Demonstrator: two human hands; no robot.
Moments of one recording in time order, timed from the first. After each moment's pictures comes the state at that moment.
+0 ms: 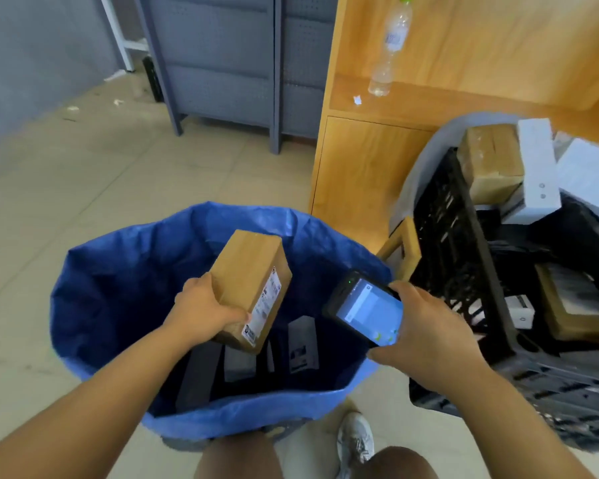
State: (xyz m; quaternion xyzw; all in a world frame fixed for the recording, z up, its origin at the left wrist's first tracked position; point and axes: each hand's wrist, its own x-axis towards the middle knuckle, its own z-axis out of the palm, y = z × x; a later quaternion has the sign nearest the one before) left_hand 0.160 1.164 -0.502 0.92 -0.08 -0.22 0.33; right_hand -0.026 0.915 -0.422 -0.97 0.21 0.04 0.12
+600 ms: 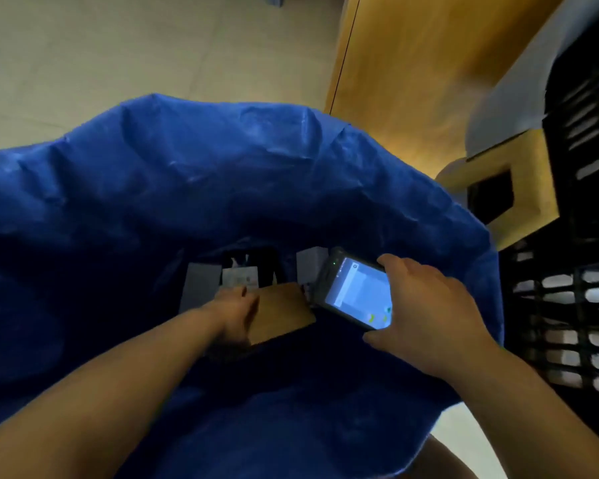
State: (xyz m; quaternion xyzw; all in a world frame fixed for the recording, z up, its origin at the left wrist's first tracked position) left_hand 0.215 1.127 -0.727 0.82 -0.31 -0.47 -0.09; right_hand 0.083 0.903 -0.542 -0.97 0.15 0.20 0.07
